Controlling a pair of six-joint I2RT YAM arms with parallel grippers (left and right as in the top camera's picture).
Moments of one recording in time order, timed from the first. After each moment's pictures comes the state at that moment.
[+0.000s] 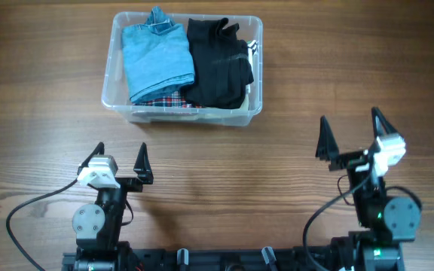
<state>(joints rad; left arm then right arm) -0.01 0.01 0.01 -0.07 0.08 -0.18 0.01 0.31 0.23 0.27 -0.16 0.04</state>
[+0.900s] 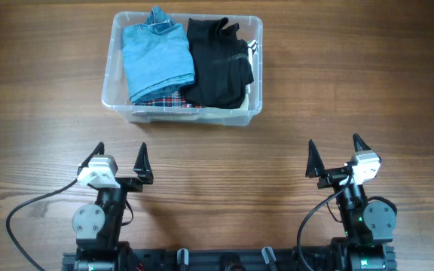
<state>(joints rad) -0.01 0.01 0.01 -0.07 0.08 -0.18 0.01 0.02 0.01 0.01 -0.13 0.03</state>
